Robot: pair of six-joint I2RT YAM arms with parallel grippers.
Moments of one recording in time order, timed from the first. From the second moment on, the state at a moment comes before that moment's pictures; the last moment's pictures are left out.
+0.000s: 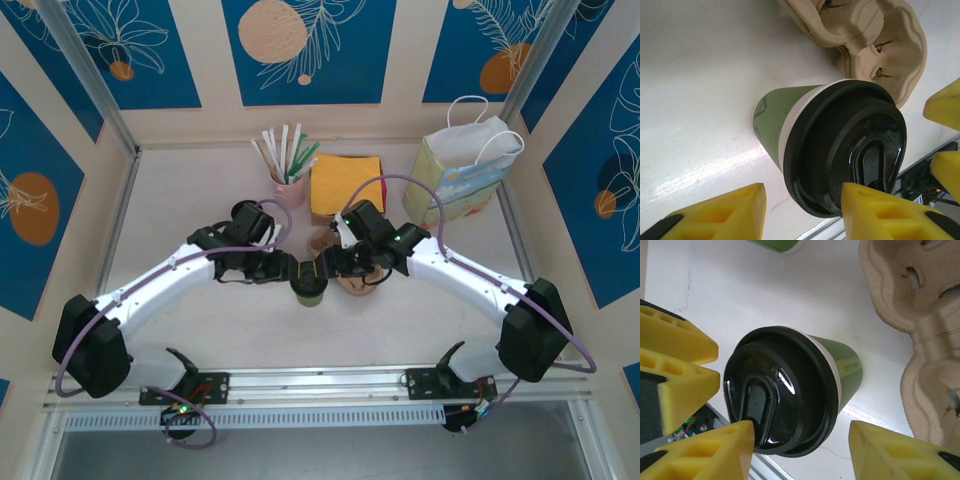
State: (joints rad) left arm -0.65 1.35 1.03 -0.75 0.35 -0.62; right arm 0.73 1.40 1.06 -0.65 -0.34 0.57
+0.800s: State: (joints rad) left arm -0.65 1.41 1.06 -0.74 0.35 -0.62; right arm 0.71 1.49 1.12 -0.66 -0.37 0.57
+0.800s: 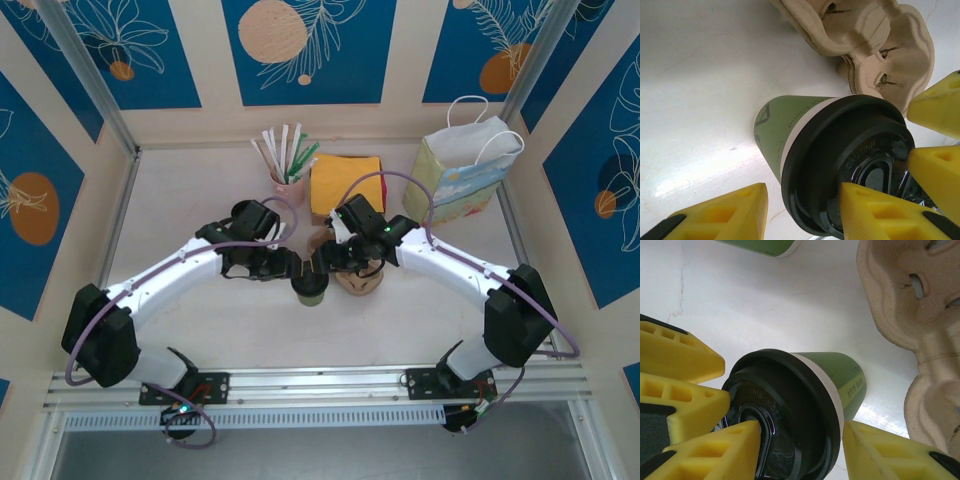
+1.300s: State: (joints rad) left arm -0.65 1.42 1.06 -0.74 0.35 -0.61; right arm 0.70 1.52 1.12 -0.66 -0.37 0.57
